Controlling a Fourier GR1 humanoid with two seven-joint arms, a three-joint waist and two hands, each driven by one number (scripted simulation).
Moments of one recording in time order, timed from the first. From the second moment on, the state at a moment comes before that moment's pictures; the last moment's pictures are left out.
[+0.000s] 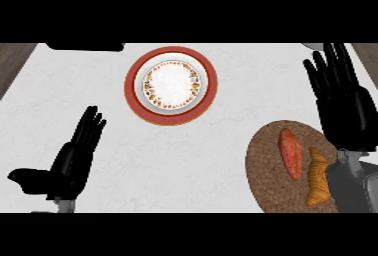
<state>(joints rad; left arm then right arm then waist) 0.02 0.33 -0.26 -1.64 0.34 0.27 -0.06 -0.30 -0.22 -0.01 -1.72 -0.41 -0.17 0.12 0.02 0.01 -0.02</state>
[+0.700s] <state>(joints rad) -0.21 0.49 -0.18 -1.61 0.26 0.20 0.01 -0.28 -0.29 0.41 -1.51 0.12 -0.16 0.03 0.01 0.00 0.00</state>
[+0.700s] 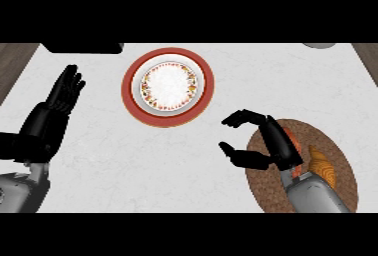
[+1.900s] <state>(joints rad) -0.27 0.49 -0.10 -1.57 0.24 0.12 0.06 -0.28 -0.63 0.36 -1.76 0.27 0.16 0.53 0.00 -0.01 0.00</state>
